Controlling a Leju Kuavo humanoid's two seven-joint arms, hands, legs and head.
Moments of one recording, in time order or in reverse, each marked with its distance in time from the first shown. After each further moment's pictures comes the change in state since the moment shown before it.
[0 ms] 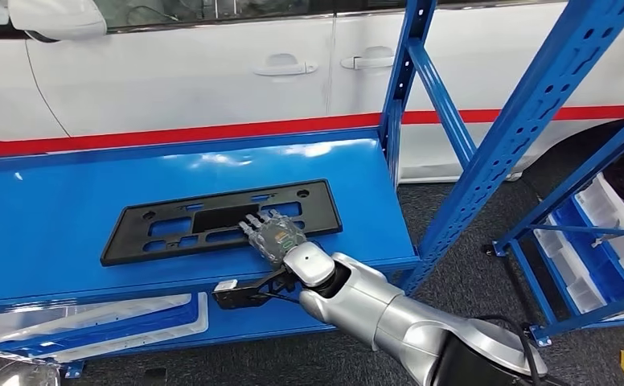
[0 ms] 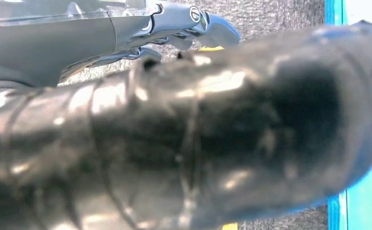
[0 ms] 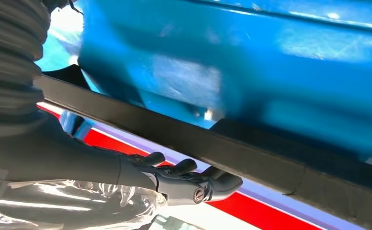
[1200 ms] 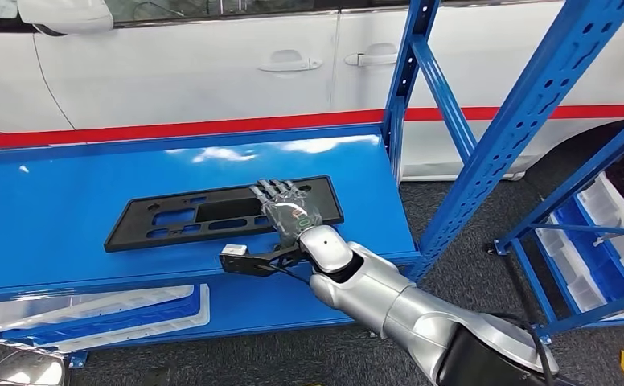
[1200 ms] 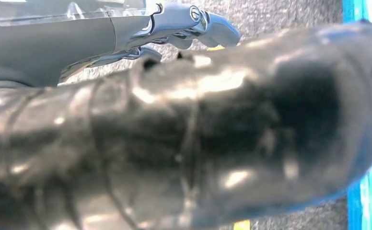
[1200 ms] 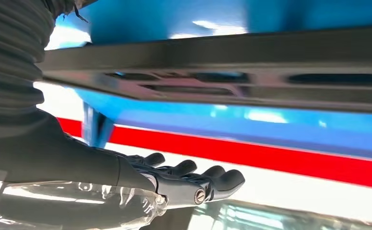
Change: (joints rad) left arm 0.004 -0.014 -0.025 0.000 0.004 0.000 0.014; right arm -0.033 -0.031 -0.051 0.018 -0.069 -0.202 0.019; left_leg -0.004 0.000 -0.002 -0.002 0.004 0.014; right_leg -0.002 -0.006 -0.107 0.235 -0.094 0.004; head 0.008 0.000
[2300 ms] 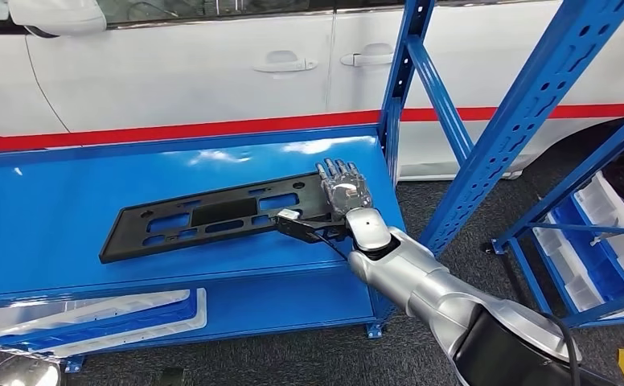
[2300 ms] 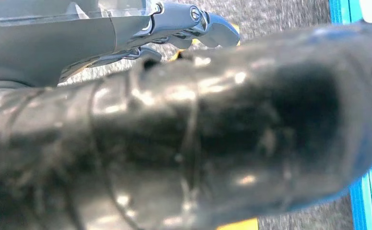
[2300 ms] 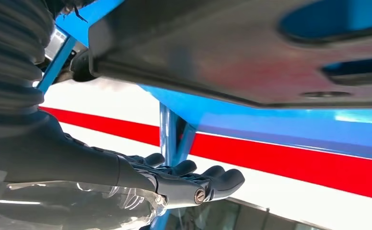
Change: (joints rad) left arm -0.004 -0.026 -0.048 0.000 -0.035 -0.040 0.016; right arm -0.054 -0.075 -0.035 0.170 0.007 -0.074 0.091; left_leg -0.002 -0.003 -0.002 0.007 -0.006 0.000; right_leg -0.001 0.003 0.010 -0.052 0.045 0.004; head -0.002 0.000
